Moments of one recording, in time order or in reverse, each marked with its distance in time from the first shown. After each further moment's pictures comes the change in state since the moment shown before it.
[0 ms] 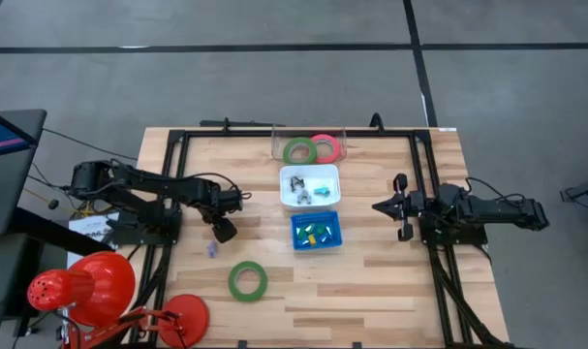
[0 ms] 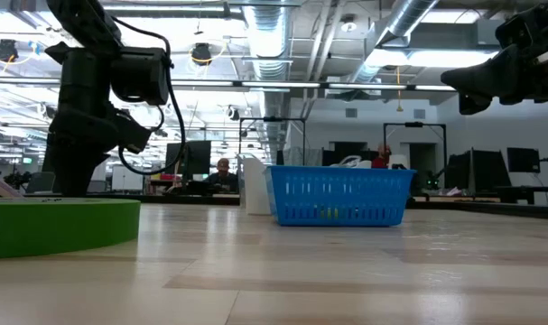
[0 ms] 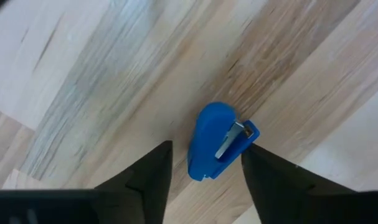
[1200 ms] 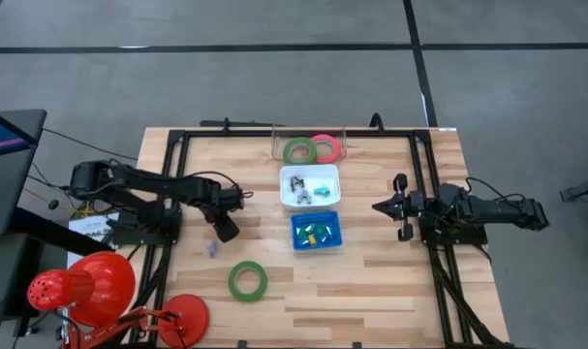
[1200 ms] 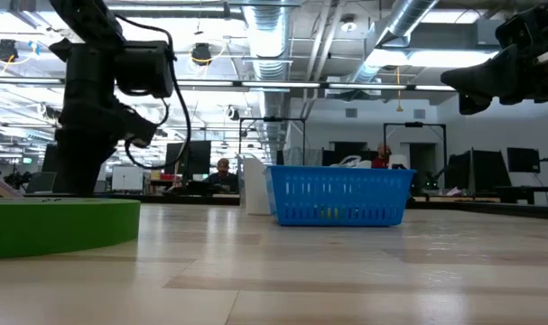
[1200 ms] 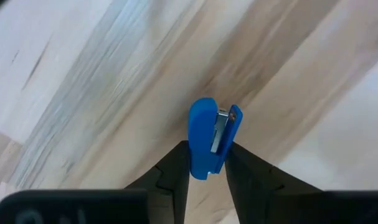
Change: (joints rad) left arm 0.000 -0.008 0.023 0.016 0.021 -0.002; right arm 0.000 0.000 0.000 0.000 0.000 0.000
